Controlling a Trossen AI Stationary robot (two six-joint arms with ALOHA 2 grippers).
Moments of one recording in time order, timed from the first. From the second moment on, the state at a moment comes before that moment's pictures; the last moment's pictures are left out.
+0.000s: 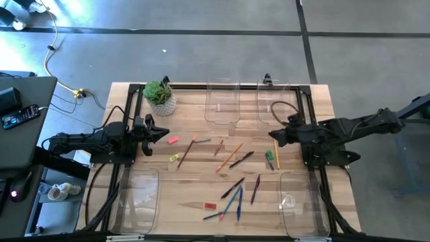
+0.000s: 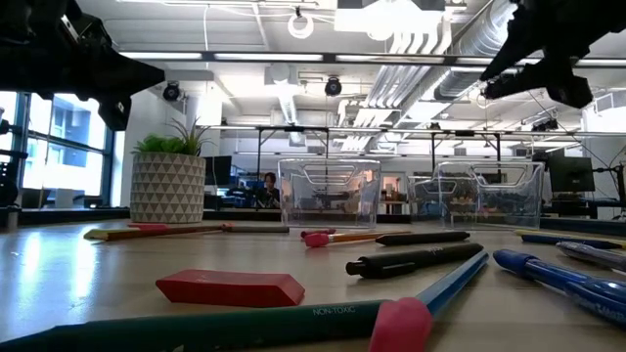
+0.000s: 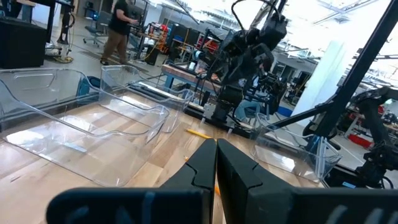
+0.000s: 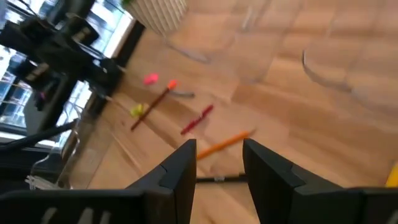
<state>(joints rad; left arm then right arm) 0.17 0.02 0.01 0.05 -0.12 -0.34 0.22 0.65 0.60 -0.60 0.46 1.20</state>
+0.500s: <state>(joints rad) 0.17 0.02 0.01 0.06 -0.12 -0.34 0.22 0.86 0.60 -0.53 0.28 1.39</state>
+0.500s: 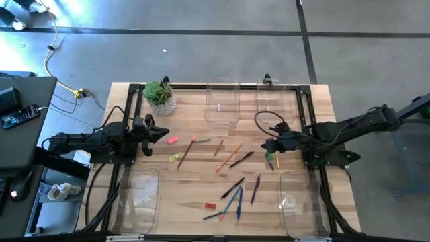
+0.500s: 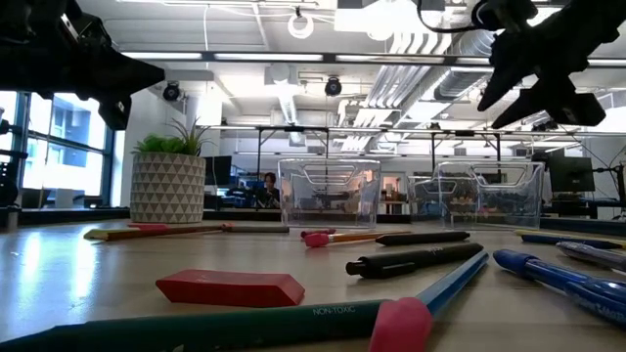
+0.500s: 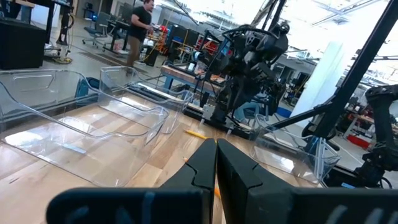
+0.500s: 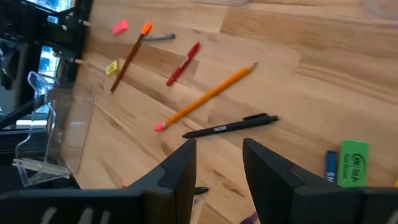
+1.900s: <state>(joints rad) 0.17 0.02 0.01 0.06 -0.12 -0.34 0.13 1.19 0.74 -1.00 0.05 1.30</state>
